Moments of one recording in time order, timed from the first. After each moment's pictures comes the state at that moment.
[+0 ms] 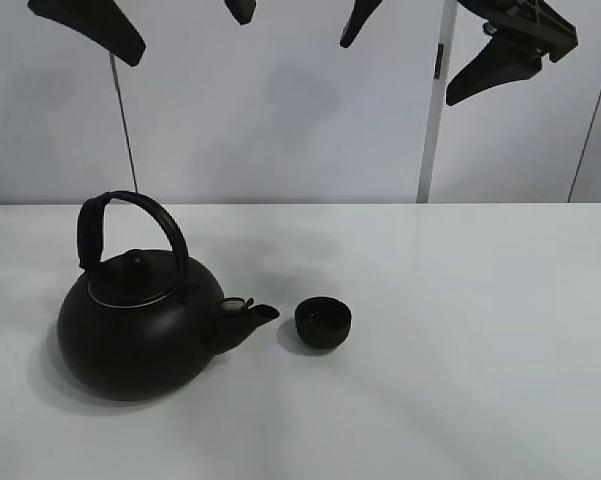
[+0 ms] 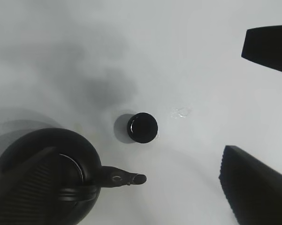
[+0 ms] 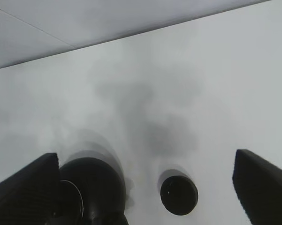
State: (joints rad) left arm -0.50 1.64 -1.54 -0.28 0.95 -0.10; right arm 0.33 1.62 -1.37 0.24 0.65 0.29
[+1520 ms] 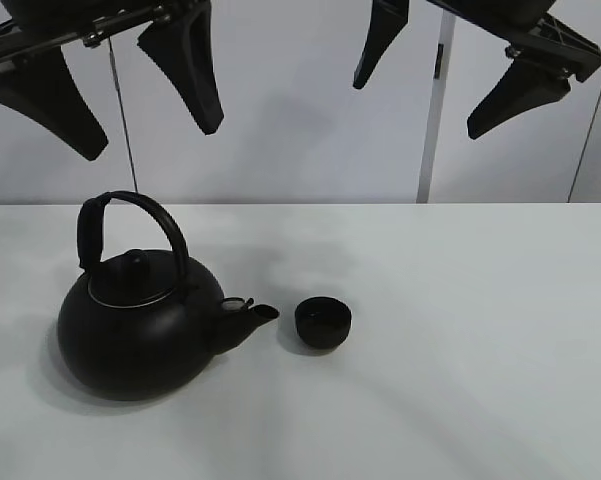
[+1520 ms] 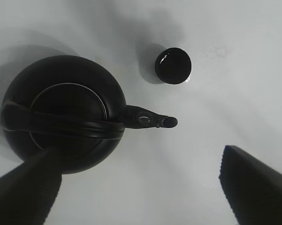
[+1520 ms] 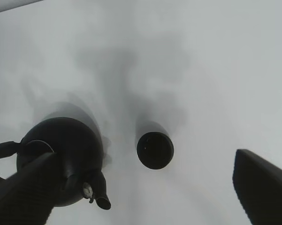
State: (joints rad) left arm -0.50 1.64 -1.40 -0.26 1.03 -0.13; right arm 0.33 1.62 -1.37 0.21 0.82 0.29
